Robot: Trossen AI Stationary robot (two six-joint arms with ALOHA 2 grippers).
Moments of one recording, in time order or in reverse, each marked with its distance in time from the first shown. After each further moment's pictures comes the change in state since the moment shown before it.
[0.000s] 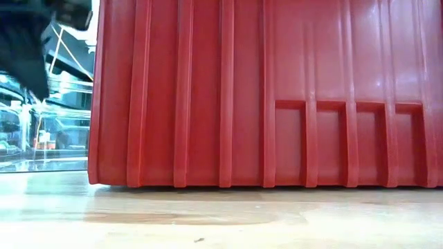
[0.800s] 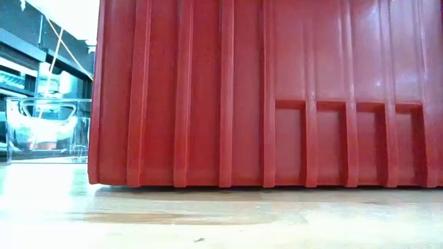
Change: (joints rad) left arm -0.078 -0.312 0.290 -0.569 -0.116 0.101; right arm 0.020 -0.001 0.000 -0.002 -0.082 0.053
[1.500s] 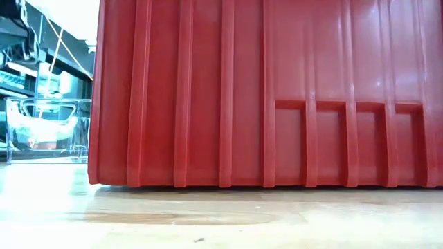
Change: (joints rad) left arm -0.355 -0.519 0.059 0.004 -0.566 0.479; right arm 0.168 0.026 -0.001 -0.124 0.432 0.368
